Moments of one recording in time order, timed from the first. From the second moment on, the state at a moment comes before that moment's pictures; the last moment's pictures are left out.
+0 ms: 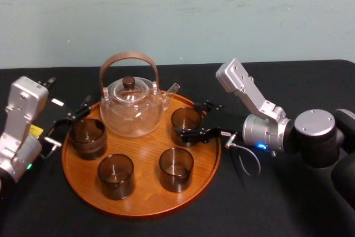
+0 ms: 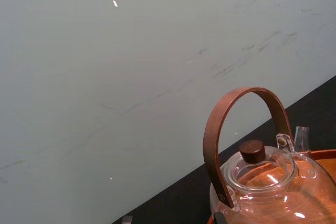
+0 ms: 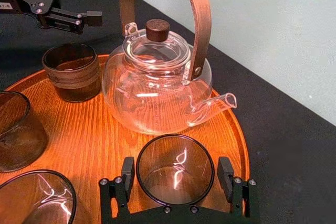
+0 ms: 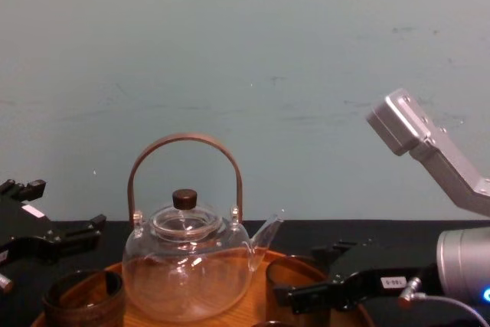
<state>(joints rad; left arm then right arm) -0.20 0.60 0.45 -1.41 -0.25 -0.12 0.03 0.51 0.36 -0.60 -1.17 0.27 0.17 0.58</state>
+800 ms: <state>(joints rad) -0.20 0.60 0.45 -1.41 -0.25 -0.12 0.03 0.41 0.48 -0.54 -1.34 0.35 0.18 0.61</state>
